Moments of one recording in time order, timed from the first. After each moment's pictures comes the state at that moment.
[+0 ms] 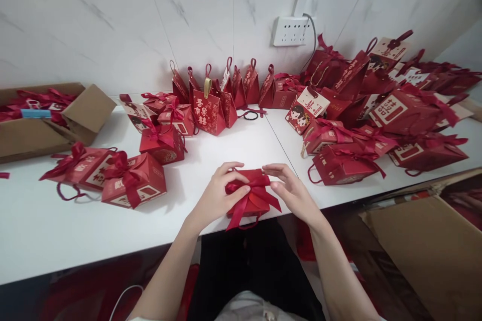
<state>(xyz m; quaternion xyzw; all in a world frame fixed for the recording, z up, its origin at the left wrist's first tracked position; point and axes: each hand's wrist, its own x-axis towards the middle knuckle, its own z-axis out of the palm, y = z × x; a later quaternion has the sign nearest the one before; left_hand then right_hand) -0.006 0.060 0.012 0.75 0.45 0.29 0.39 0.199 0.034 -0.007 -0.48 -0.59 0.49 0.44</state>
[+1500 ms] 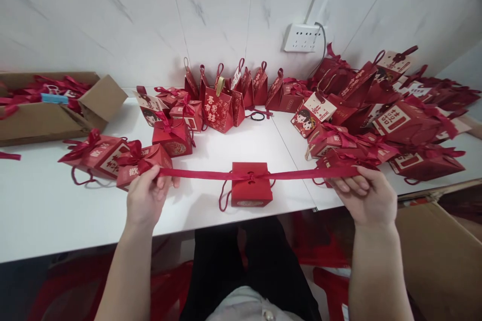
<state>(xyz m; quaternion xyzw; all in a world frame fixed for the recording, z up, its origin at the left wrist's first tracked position) -0.113 0.044 0.024 0.42 0.51 0.59 0.47 0.269 0.019 0.031 -0.50 -0.33 0.47 0.65</state>
